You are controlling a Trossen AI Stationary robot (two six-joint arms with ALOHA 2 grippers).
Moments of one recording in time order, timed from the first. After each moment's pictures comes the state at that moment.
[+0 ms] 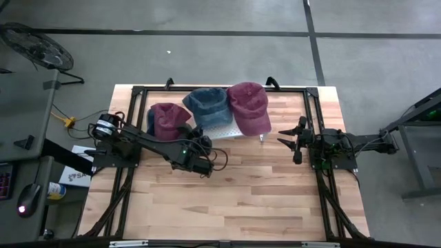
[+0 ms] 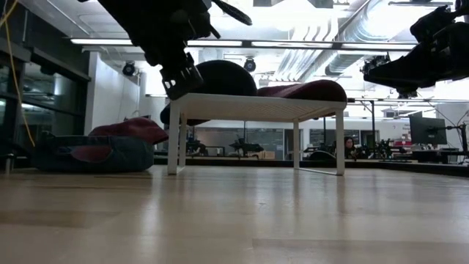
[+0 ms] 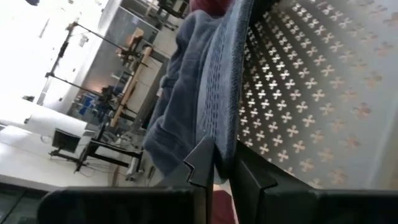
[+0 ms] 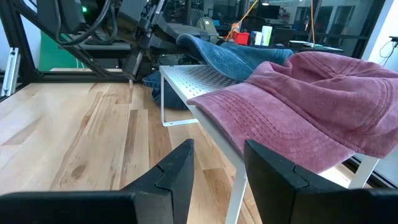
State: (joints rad) left arm -0.28 1.75 1.21 -0.86 -1.29 -0.48; right arm 0.09 0.03 0.07 -0.13 0.33 -0.03
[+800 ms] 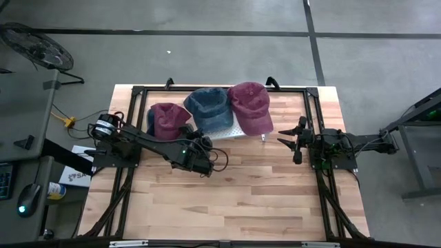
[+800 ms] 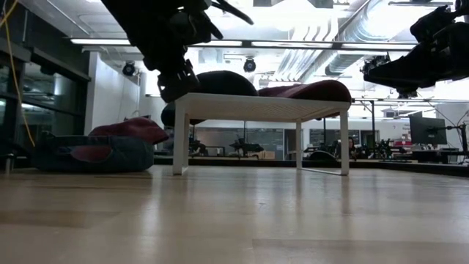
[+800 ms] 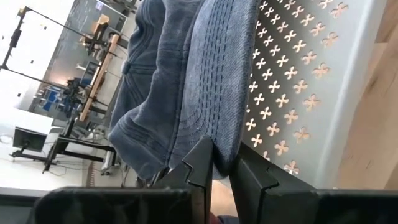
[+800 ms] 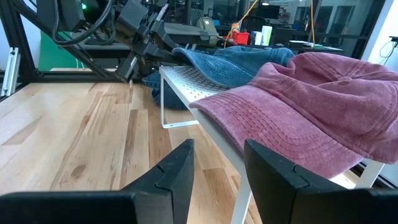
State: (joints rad) left arm -0.28 1.75 1.21 -0.86 -1.13 -0.47; right arm 0.09 0.03 0.07 -0.13 0.33 -0.03
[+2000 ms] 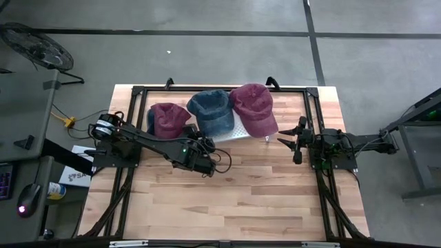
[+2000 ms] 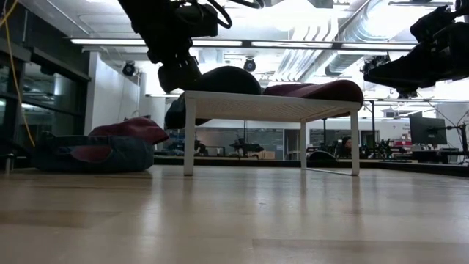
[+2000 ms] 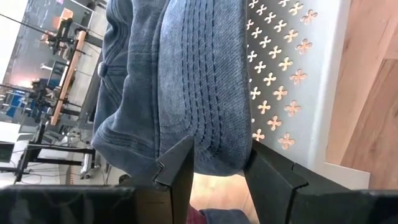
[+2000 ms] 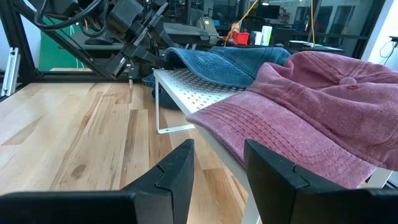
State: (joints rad) left arm -0.28 1.75 1.28 -0.89 -1.02 -0.40; right arm 0.09 0.03 0.07 -0.13 0.33 -0.03
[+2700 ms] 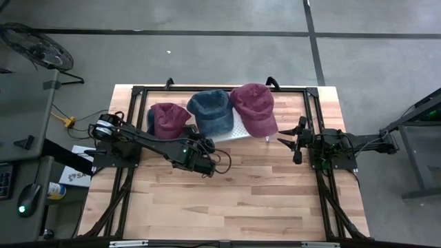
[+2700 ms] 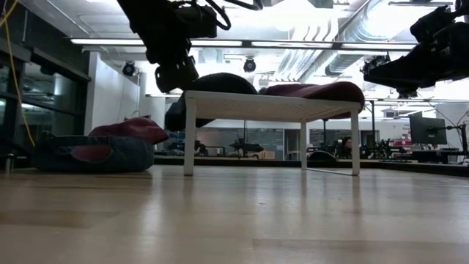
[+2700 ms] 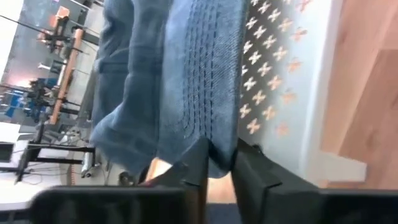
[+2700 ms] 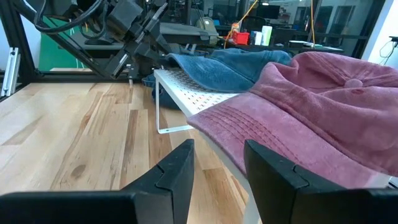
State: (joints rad) left arm -0.28 1.75 1.29 -0.91 -1.02 -0.39; right arm 0.09 0.03 0.07 -0.13 0.33 -0.03
